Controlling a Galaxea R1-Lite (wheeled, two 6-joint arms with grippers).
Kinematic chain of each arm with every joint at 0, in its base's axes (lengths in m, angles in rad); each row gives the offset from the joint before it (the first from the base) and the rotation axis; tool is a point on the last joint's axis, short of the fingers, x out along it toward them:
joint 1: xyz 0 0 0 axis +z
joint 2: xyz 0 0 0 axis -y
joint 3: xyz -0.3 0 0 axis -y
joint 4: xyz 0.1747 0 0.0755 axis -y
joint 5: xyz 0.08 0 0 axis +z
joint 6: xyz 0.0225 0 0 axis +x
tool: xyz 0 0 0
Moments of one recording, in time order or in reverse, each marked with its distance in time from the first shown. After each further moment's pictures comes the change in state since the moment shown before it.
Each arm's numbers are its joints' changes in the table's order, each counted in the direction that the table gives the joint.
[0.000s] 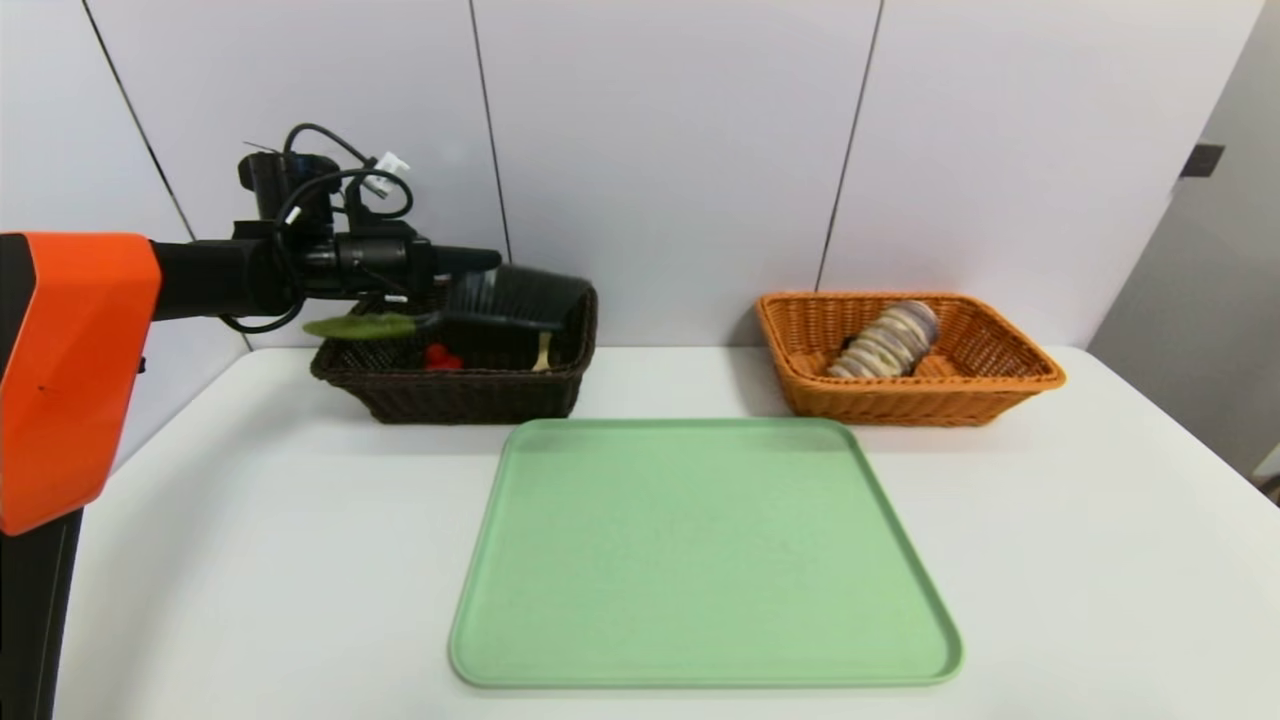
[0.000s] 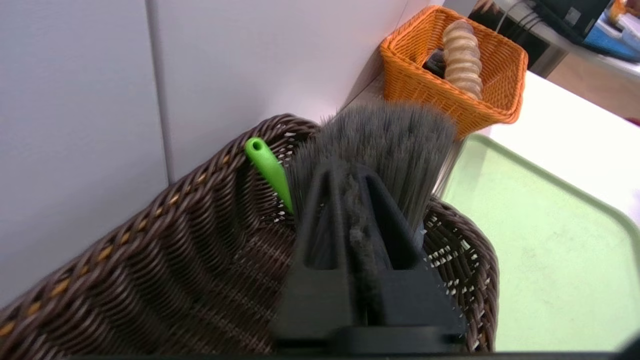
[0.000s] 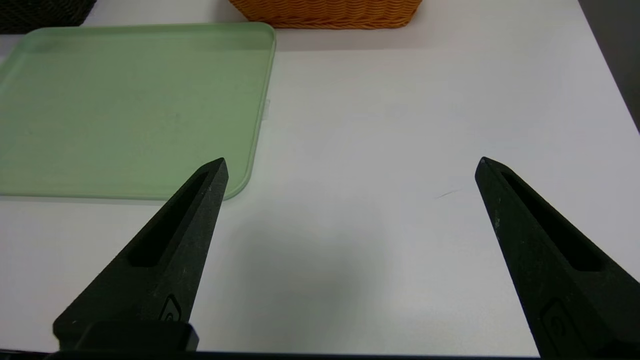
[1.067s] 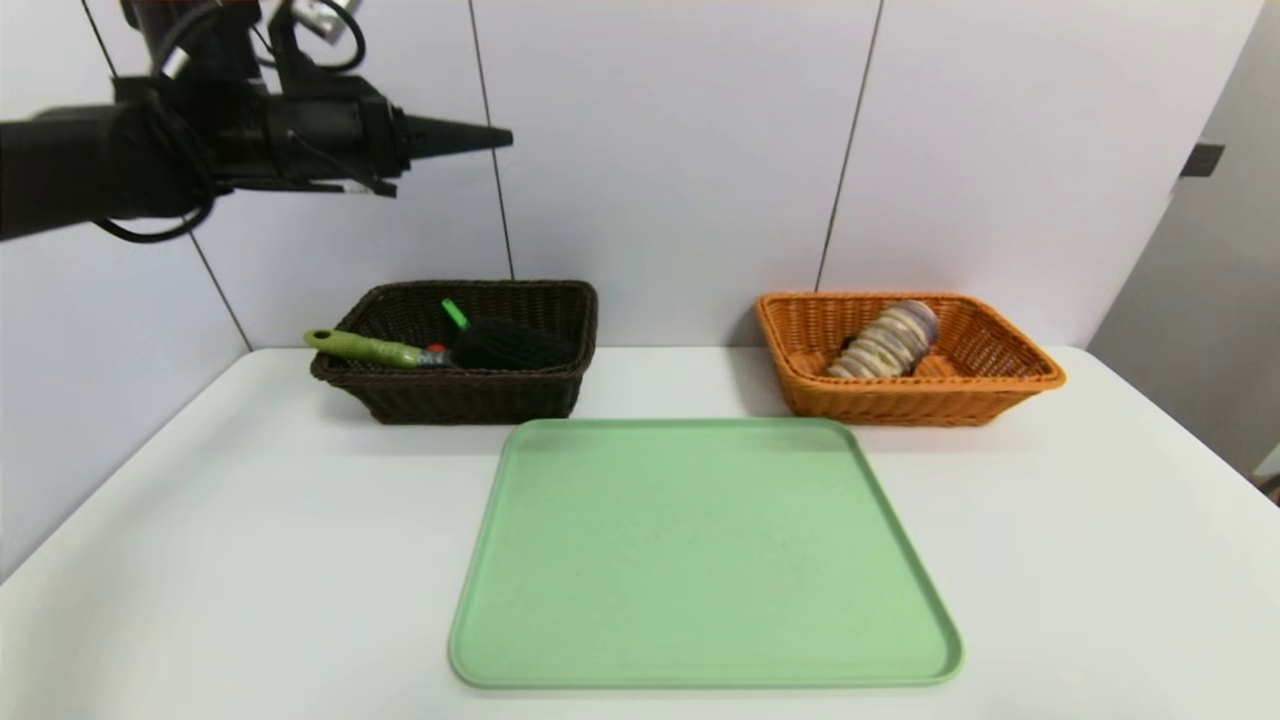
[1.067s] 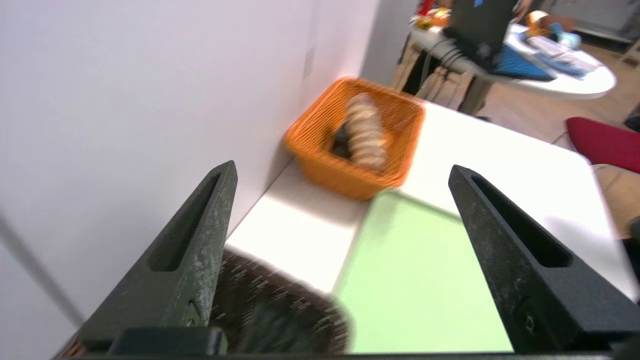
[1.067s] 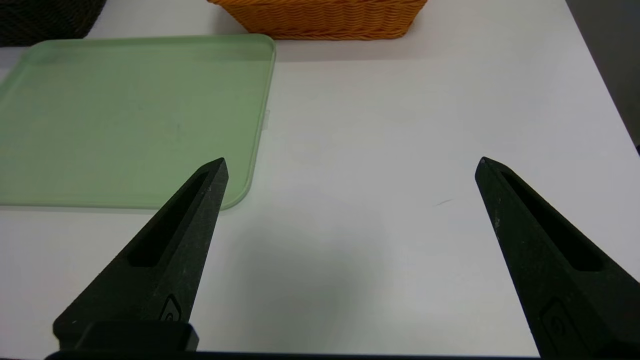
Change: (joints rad) left arm -0.078 0.282 0.010 -0.066 -0.037 -0.080; right arm -0.001 -0.003 0.018 0.012 0.000 0.003
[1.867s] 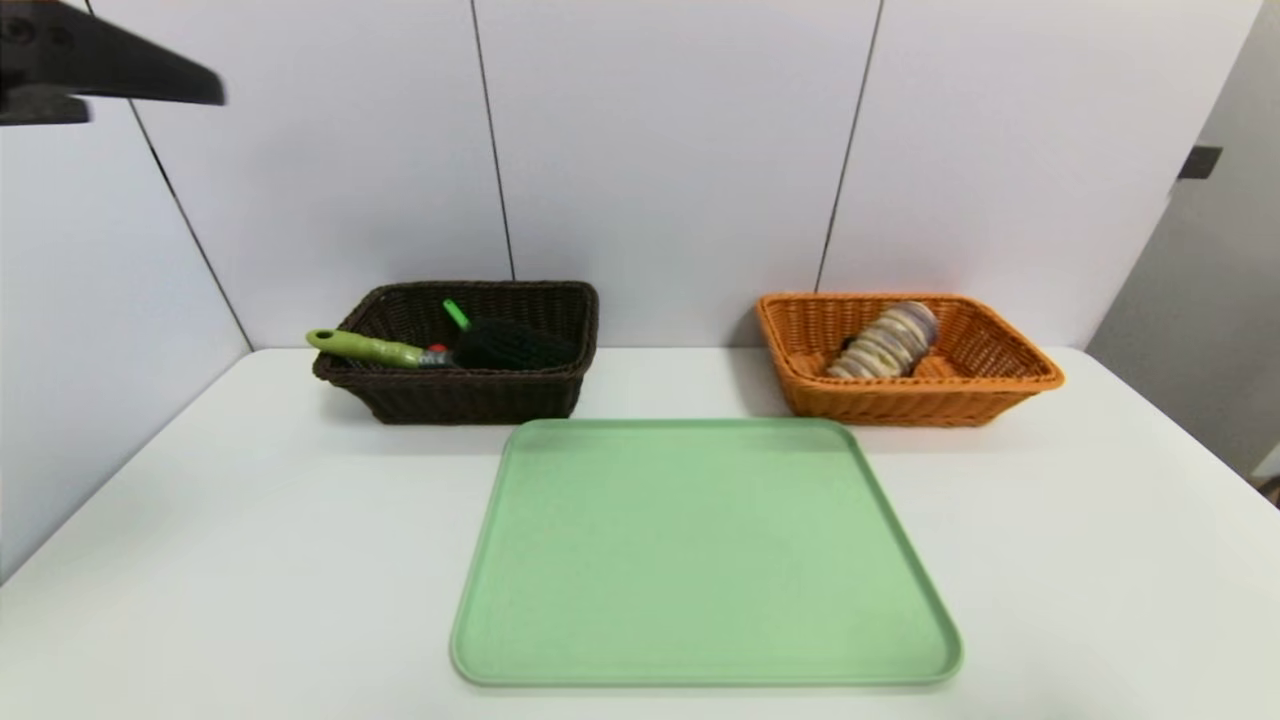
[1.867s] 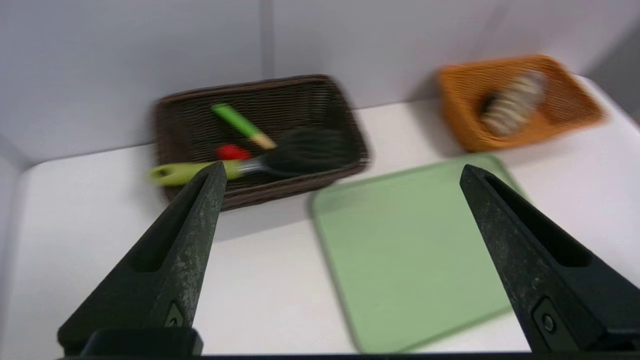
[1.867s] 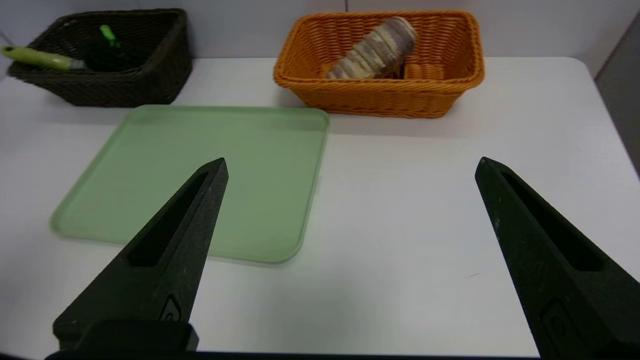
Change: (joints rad) left arm -0.231 0.746 -0.250 -0.734 1.147 -0.026; right arm 0.004 -0.103 0.206 0.012 0.063 0.009
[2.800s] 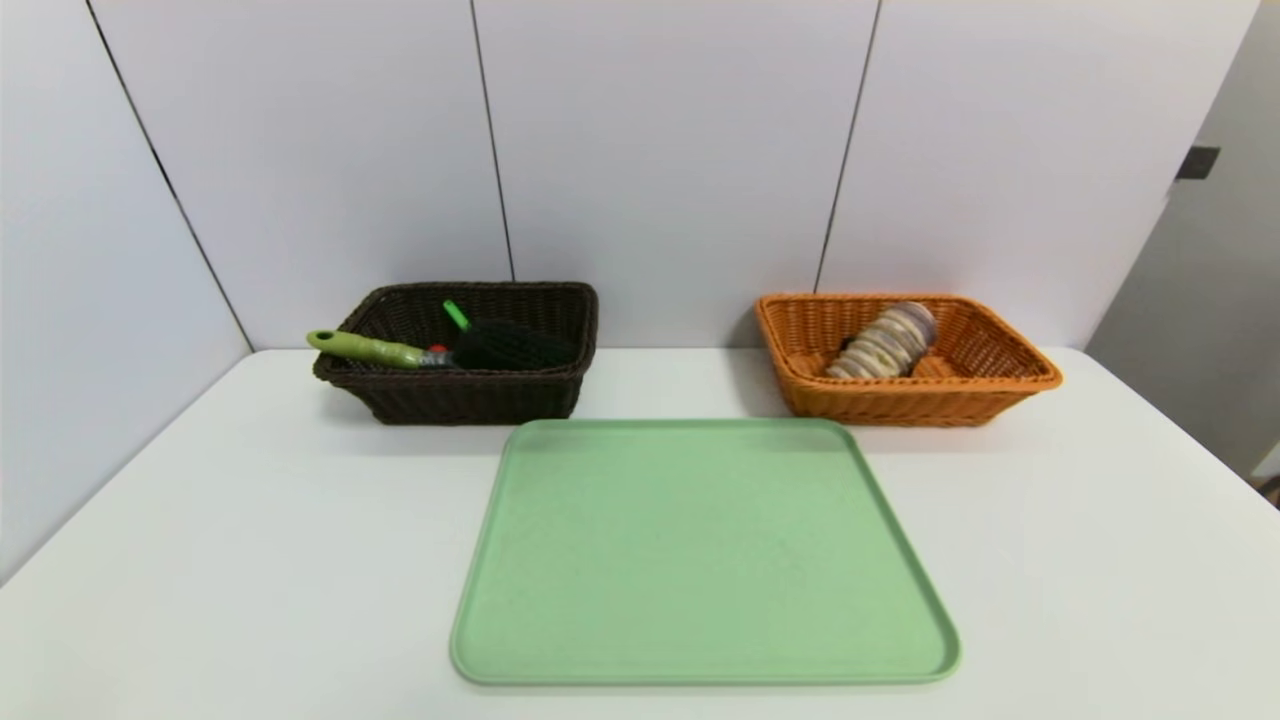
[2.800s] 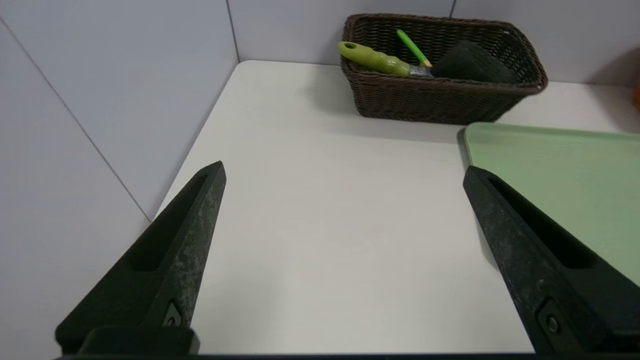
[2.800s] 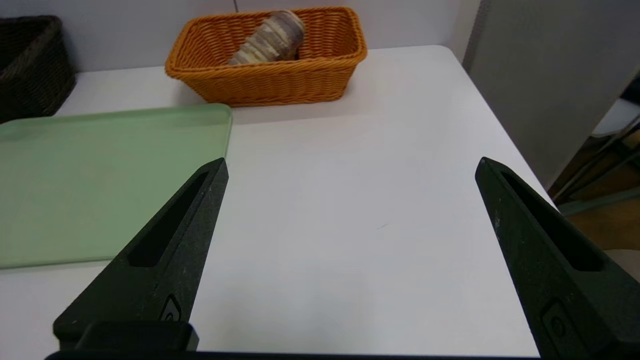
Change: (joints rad) left arm 0.391 0.843 -0.886 0.170 -0.006 0.084; right arm -0.072 0.322 -0.240 0.024 -0.190 -0.028
